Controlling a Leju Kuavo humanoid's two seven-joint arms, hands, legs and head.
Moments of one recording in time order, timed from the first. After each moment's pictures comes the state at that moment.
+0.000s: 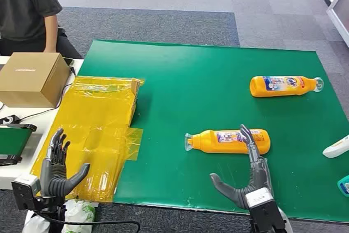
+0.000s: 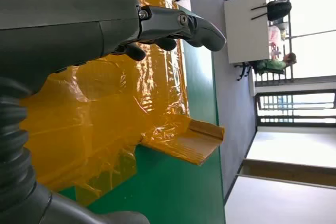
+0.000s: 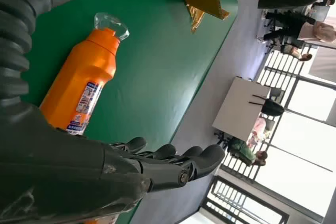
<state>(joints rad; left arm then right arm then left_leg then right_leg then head) 0.17 -0.31 0.30 -1.58 -0.21 -0.38 -0.62 0.27 0.22 0.07 -1.85 0.61 -0.03 -0.40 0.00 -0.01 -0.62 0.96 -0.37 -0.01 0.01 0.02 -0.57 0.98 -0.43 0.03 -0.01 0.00</state>
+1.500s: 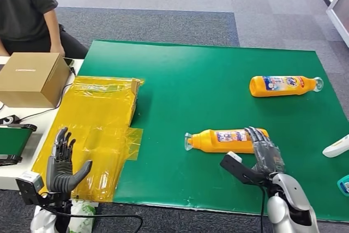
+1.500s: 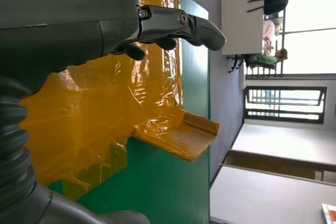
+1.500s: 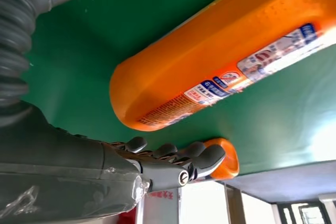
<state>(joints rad) 0.09 -0.27 0.31 -1.42 -0.18 -0.41 -0.70 -0.07 -0.04 0.04 -1.44 1.26 -0.02 -0.04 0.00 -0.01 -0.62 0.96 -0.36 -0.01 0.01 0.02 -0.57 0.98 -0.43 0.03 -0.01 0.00</state>
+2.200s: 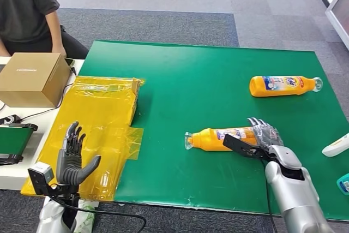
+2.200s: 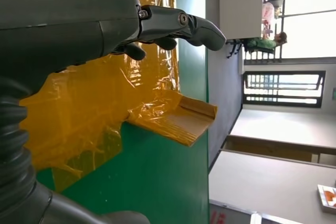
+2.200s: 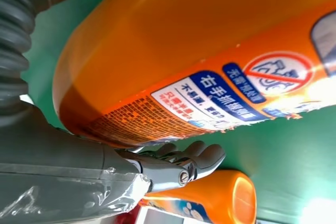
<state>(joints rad) 0.04 -0.22 0.21 -1.33 -0.14 -0.36 -0.70 -0.44 -0.08 0.06 -0.86 1.43 -0.04 -0.01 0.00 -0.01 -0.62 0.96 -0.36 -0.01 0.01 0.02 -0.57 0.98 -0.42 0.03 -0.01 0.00</state>
